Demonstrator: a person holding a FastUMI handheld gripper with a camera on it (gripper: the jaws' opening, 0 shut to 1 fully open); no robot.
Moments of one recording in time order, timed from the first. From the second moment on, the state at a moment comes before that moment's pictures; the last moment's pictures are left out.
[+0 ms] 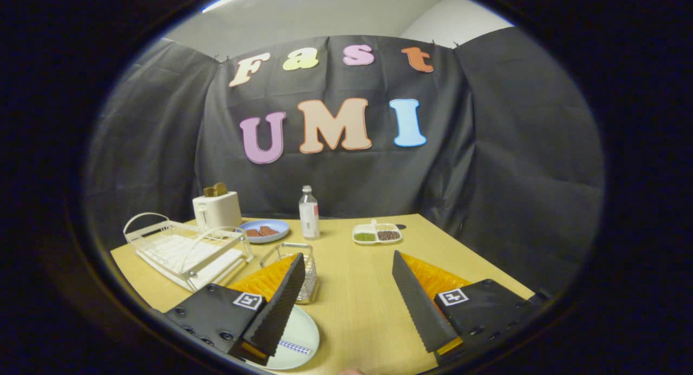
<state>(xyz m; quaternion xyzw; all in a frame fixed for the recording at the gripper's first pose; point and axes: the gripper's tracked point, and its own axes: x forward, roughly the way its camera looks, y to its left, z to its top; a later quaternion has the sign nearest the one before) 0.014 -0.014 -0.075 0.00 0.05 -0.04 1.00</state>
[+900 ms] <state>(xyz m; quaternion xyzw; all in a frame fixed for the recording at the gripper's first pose) 0.019 -0.016 -0.015 0.00 0.11 -0.02 0.99</state>
